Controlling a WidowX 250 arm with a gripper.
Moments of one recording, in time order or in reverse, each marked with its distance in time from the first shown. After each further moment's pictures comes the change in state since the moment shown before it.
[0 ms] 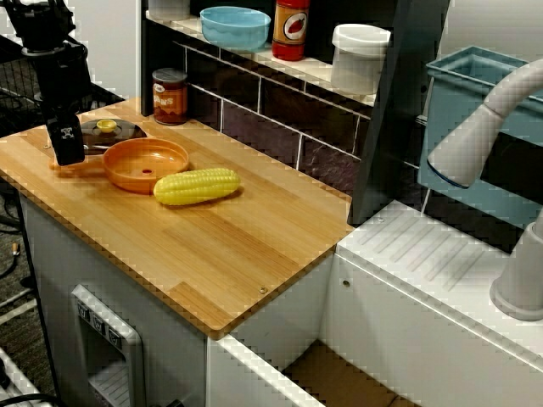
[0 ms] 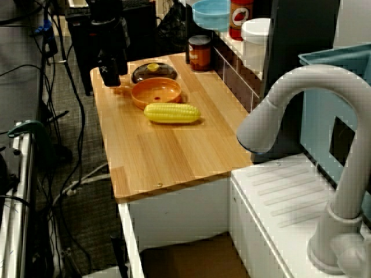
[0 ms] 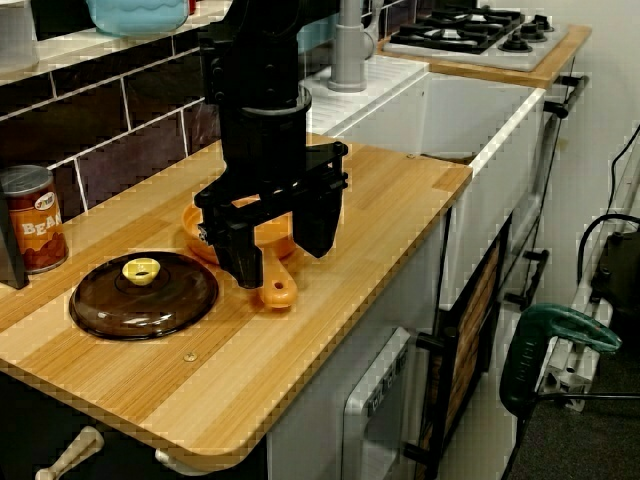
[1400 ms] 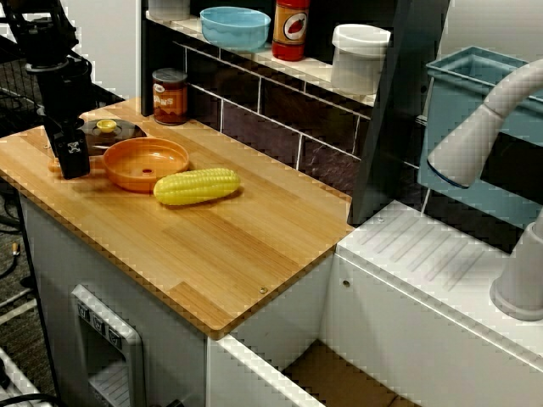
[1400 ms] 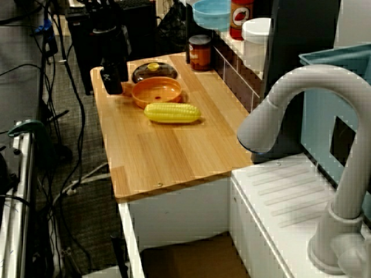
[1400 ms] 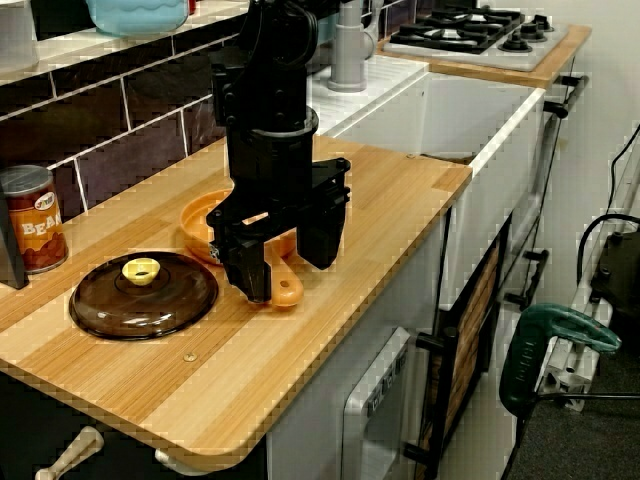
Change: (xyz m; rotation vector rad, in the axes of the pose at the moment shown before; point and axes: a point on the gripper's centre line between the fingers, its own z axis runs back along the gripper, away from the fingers) arm 0.000 -0.005 -0.014 0.002 -0.008 0.044
